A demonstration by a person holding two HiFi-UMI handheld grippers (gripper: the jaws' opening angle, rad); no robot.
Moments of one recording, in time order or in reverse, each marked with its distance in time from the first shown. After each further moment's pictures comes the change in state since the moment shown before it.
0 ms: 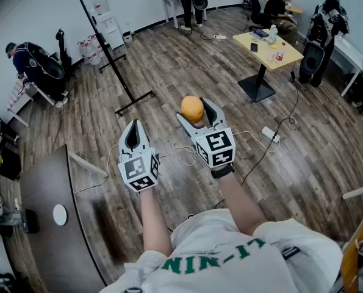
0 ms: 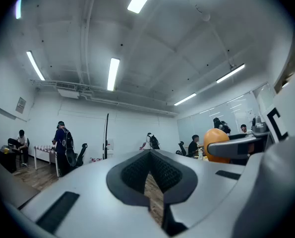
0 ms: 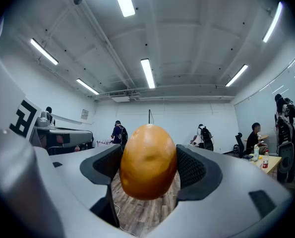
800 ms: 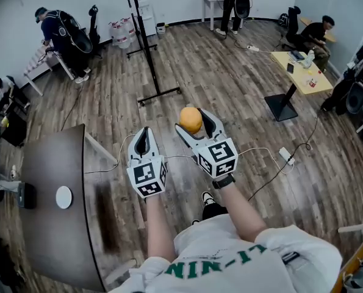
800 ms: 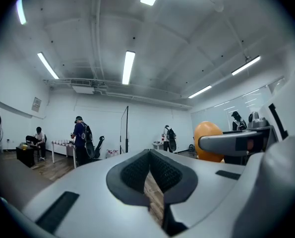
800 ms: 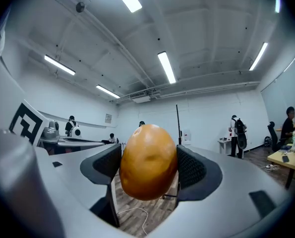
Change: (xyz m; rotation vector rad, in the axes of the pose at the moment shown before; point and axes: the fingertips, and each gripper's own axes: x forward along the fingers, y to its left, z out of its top) left arm -0.018 0.161 -0.051 -0.031 0.100 0.128; right arm 0.117 0.171 -0.023 0.045 0.021 0.266
